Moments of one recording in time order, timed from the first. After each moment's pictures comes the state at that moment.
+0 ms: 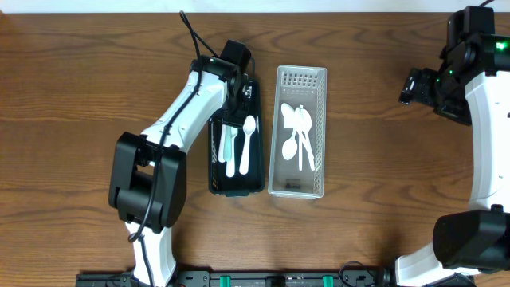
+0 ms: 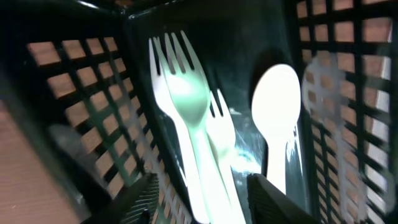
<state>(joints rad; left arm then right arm) -0.38 2.03 1.65 -1.07 -0.03 -0.12 -0.11 1.73 1.82 -1.44 0.09 0.31</state>
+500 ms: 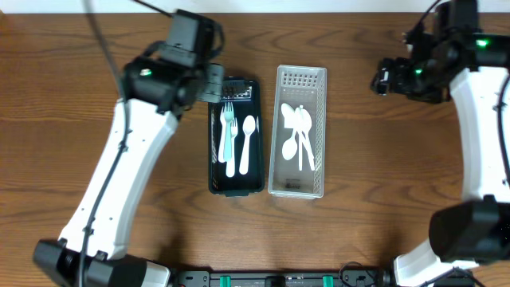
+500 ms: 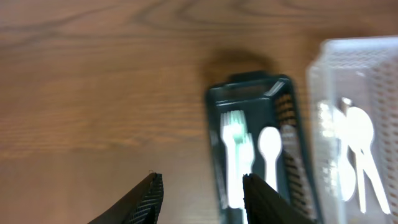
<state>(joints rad) -0.30 1.60 1.73 -1.12 -0.18 -0.15 -0.04 1.80 1.79 -1.26 -0.21 0.12</state>
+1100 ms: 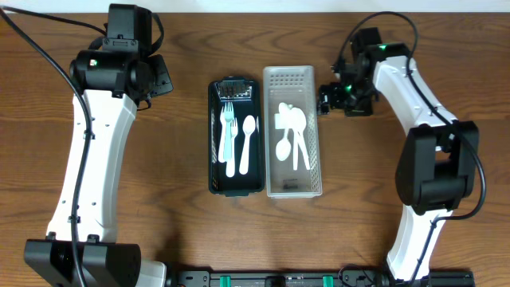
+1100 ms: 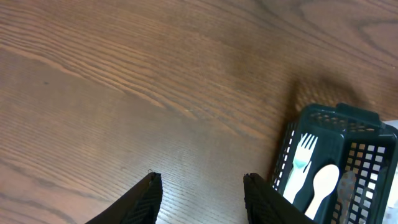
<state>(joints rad) -0.09 1.63 1.72 -1.18 -0.21 -0.36 0.14 2.12 1.70 -1.09 -0.30 0.10</state>
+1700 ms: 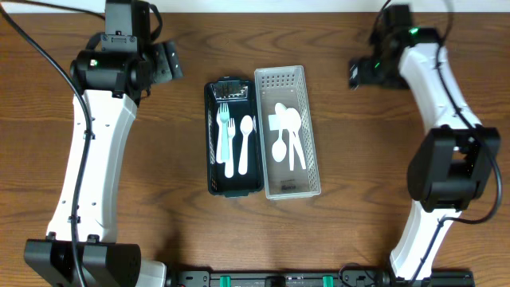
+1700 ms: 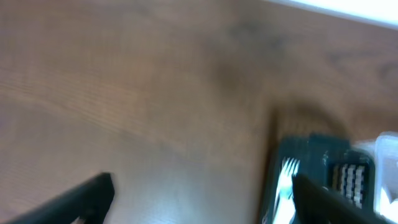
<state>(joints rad) -0.09 1.63 1.72 -1.00 -0.22 -0.26 0.01 2.12 1.91 -1.05 0.02 0.10</state>
